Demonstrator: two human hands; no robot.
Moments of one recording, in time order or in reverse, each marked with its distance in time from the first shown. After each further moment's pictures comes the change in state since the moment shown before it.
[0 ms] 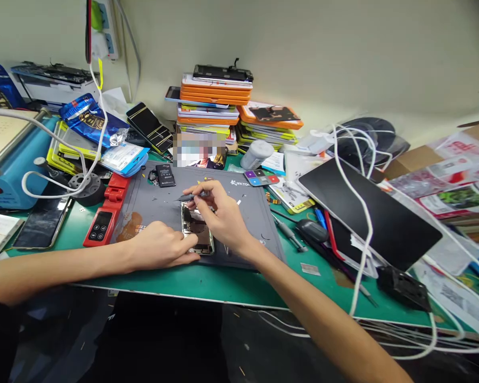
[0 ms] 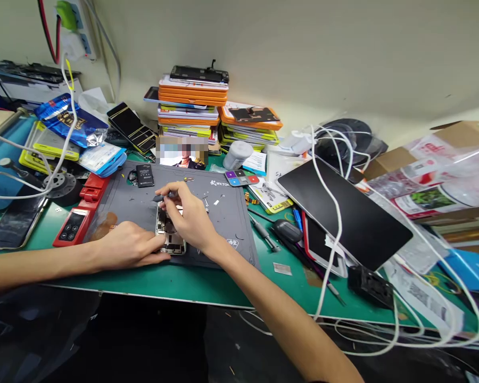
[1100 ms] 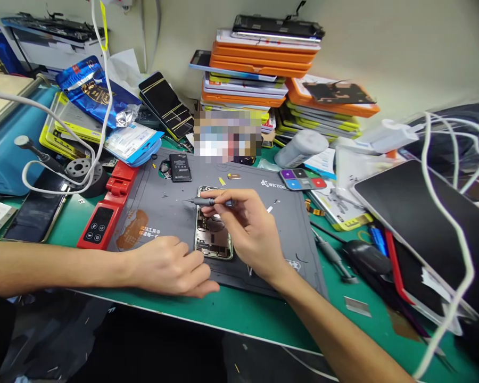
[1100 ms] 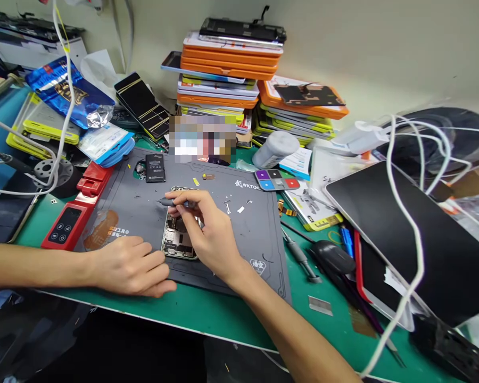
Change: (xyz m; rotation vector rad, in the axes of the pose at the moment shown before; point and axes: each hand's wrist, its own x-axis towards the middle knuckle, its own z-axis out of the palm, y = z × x) left_hand 0.000 0.011 -0.001 0.034 0.249 0.108; right_hand -0.012 0.009 -0.004 0.006 0.018 0.027
